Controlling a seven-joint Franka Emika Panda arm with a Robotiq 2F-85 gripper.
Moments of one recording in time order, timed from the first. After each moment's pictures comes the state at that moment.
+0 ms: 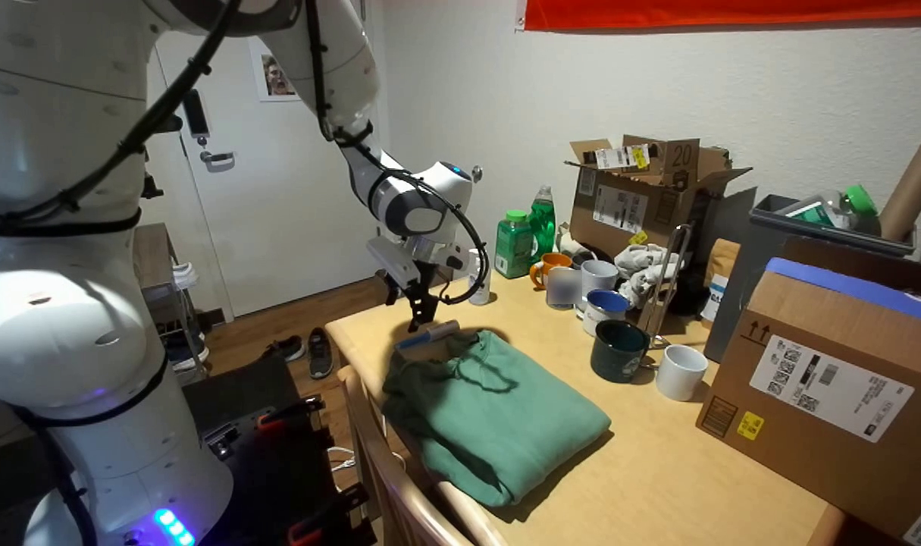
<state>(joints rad) 0.14 0.31 0.14 -2.32 0.30 2.40 -0.09</state>
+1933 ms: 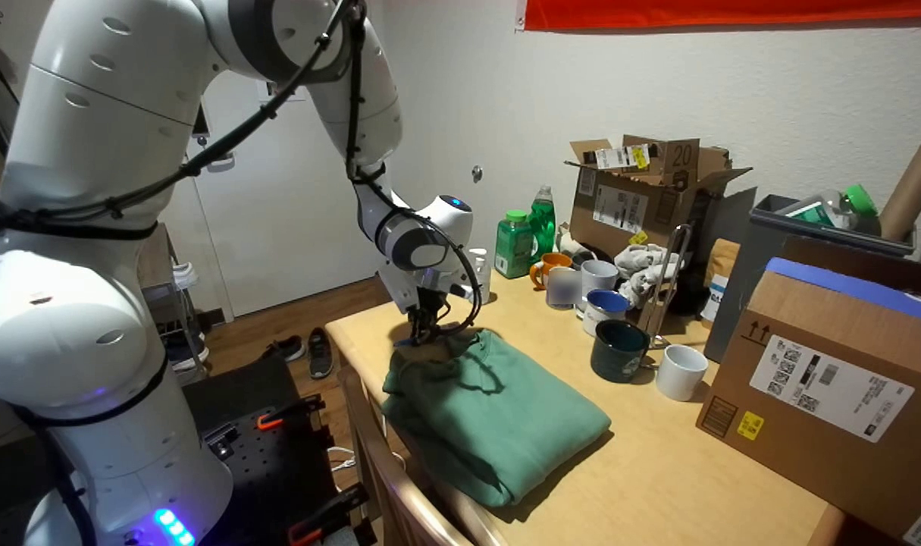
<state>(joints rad) 0.14 0.50 0.13 -2.26 0.25 2.62 0.13</state>
